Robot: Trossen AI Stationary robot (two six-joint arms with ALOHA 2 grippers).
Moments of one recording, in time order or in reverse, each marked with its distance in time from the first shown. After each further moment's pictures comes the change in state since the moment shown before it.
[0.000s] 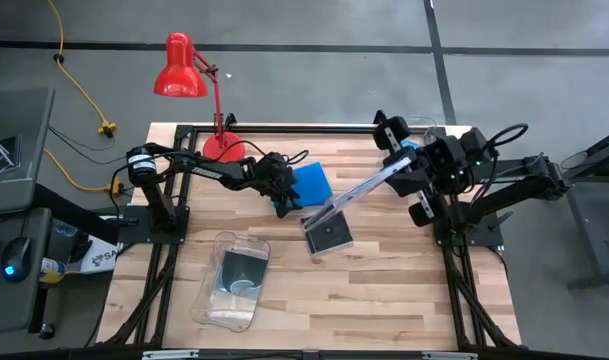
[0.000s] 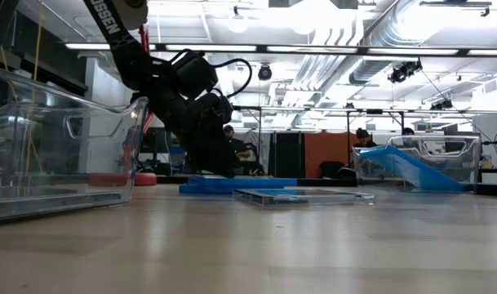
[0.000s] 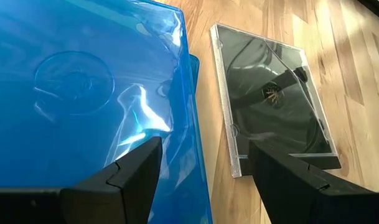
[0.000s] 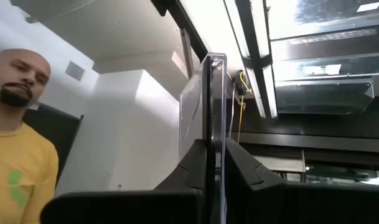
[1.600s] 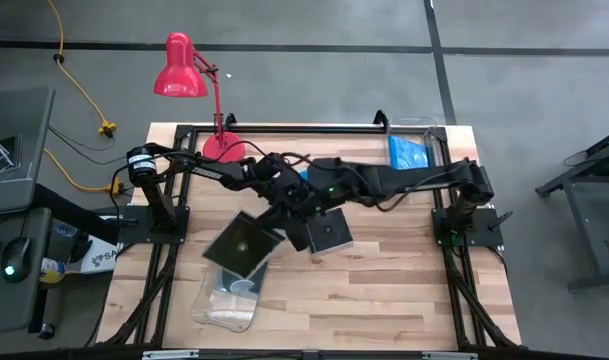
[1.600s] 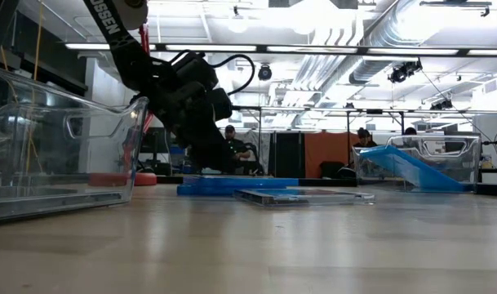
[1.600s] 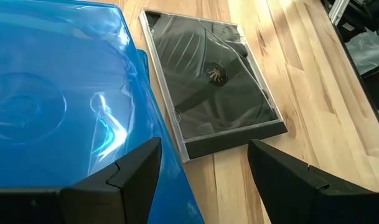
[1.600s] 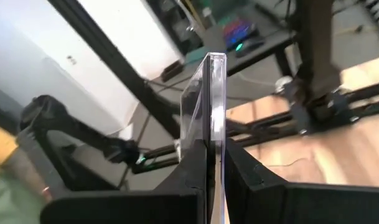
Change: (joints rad) left arm 0.001 0.000 -0.001 -0.008 0.198 0.132; right arm 0.064 0.632 0.693 -1.074 0.198 0.401
